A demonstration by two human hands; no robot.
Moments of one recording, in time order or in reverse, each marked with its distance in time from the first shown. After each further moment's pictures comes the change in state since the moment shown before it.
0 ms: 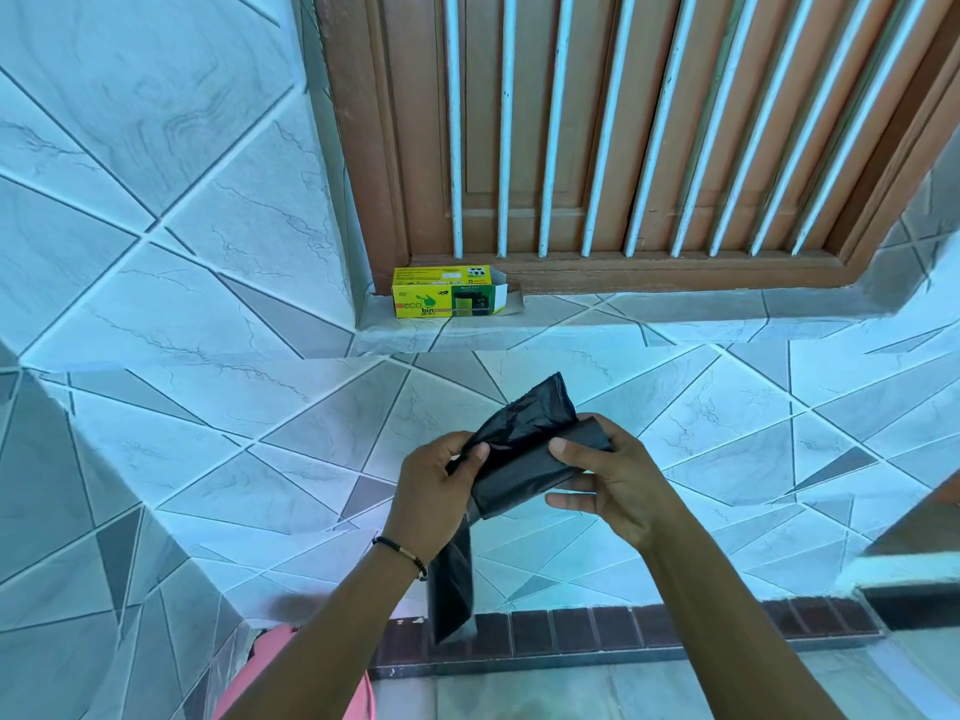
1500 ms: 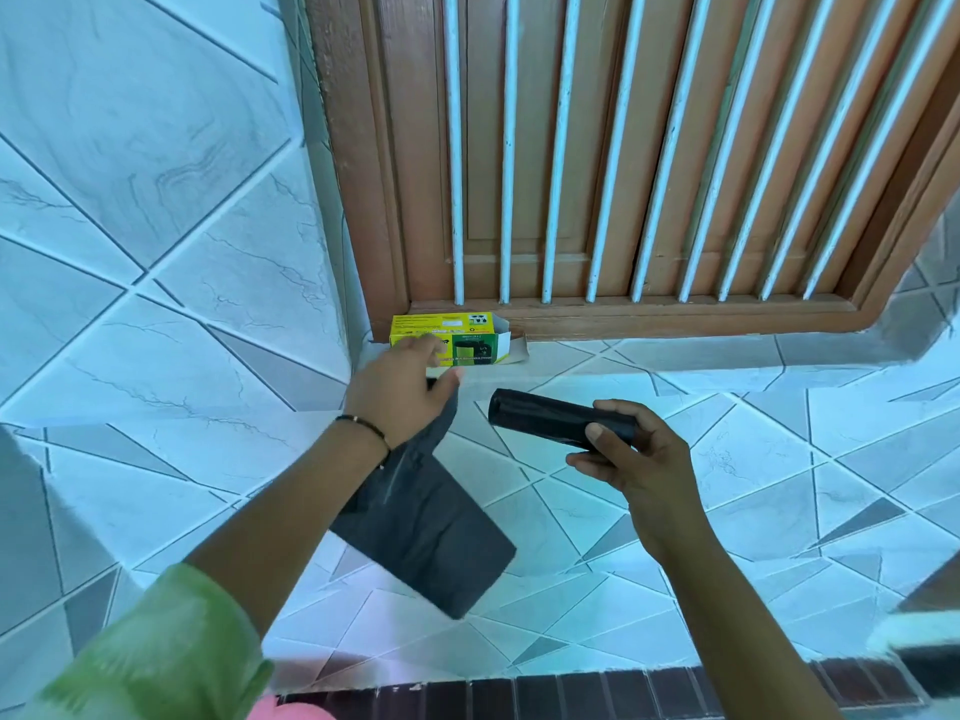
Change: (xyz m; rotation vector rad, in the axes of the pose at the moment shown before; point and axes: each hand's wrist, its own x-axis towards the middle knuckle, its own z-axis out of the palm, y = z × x) left_hand 0.140 0.018 -0.052 0.618 0.080 0.242; right_hand 0.037 -0.031 -0.003 -0.025 0.175 -0.422
